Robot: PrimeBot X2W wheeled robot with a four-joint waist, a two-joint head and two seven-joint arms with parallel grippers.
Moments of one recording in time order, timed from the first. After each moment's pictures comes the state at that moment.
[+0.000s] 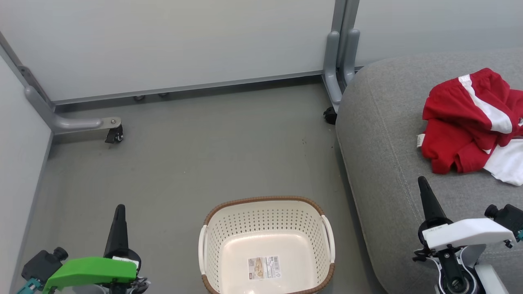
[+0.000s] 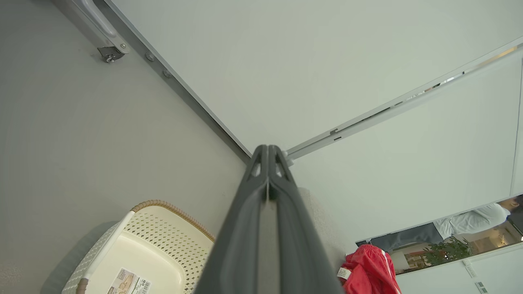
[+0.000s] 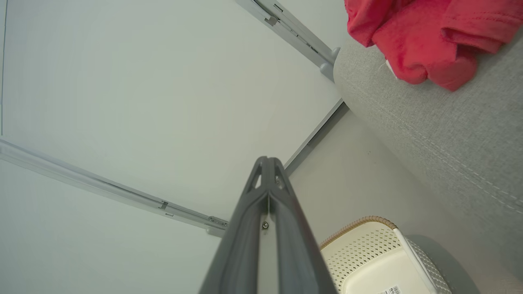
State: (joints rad) left arm -0.02 0.07 0.00 0.22 -1.13 -0.13 -0.08; right arm -0.06 -0.10 0.01 0.19 1.07 0.13 -0.06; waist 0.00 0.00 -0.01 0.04
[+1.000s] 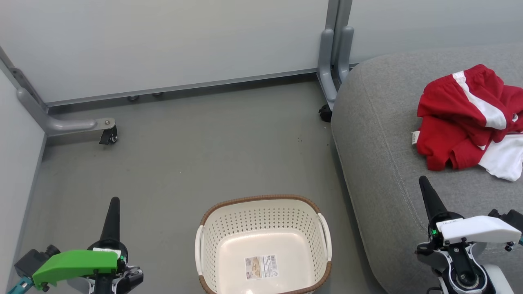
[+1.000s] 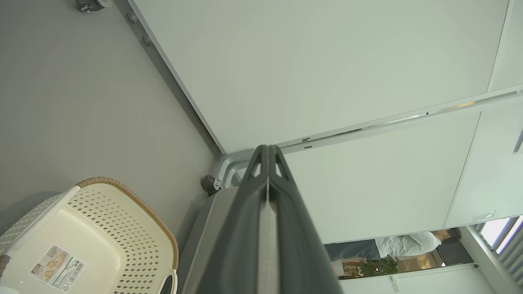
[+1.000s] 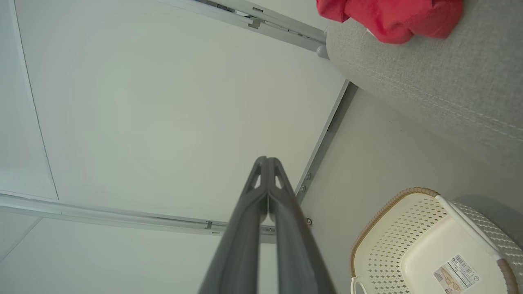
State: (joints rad) left arm -0.06 0.07 0.03 0.23 -1.38 -0.13 0.00; right arm -0.08 -0.08 -0.04 0.22 1.35 0.13 0.02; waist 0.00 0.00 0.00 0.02
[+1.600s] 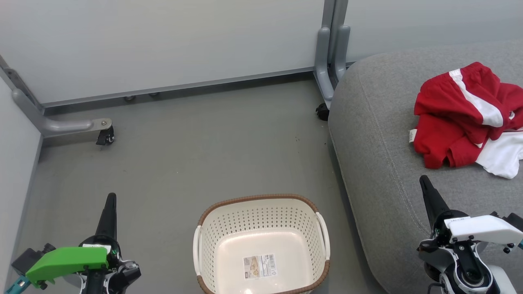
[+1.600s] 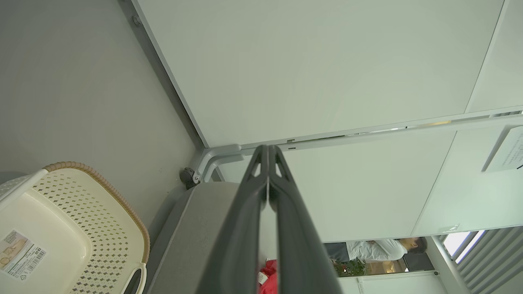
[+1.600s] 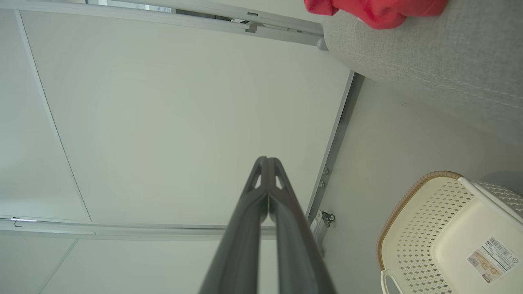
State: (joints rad) left arm -0.08 0.07 0.06 0.24 -1.50 -0.13 0.04; right arm -0.09 -0.07 -0.07 0.23 1.48 0.13 0.06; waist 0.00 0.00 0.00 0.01
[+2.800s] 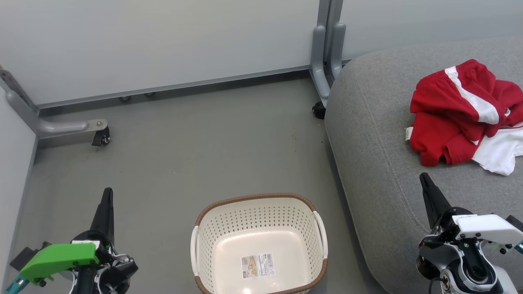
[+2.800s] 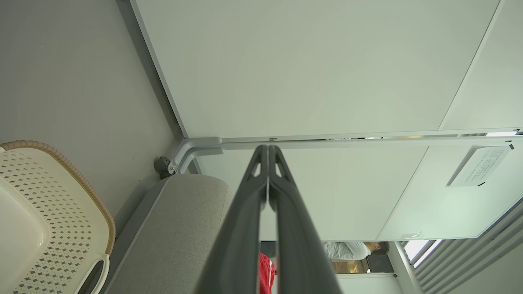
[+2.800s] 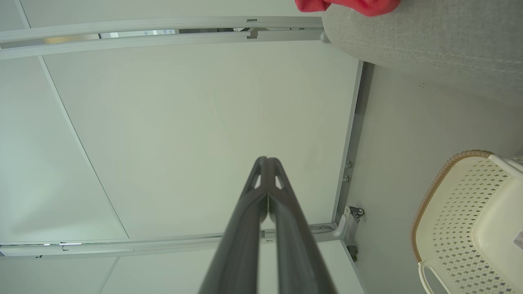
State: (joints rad) left arm -0.10 0.07 0.09 0.24 -1.64 -0.13 0.09; right arm -0.10 -0.06 -0.10 0.24 1.62 0.13 0.10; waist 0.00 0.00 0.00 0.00
